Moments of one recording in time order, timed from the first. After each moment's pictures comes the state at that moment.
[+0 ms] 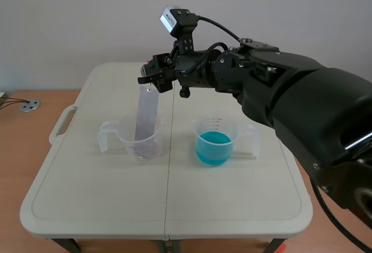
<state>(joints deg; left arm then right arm) 77.5 -32.4 -10.4 115.2 -12.5 -12.8 2.4 35.0 0.0 -27.6 43.9 24.3 33.9 -8.3</state>
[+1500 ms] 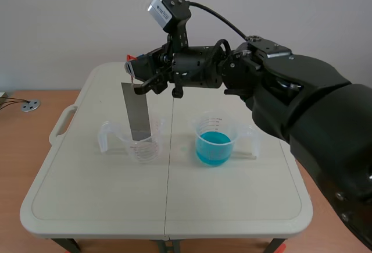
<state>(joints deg) 77.5 -32.4 -10.4 115.2 -12.5 -12.8 2.4 28.2 3.6 -27.6 59.0 19.4 45.1 -4.6</state>
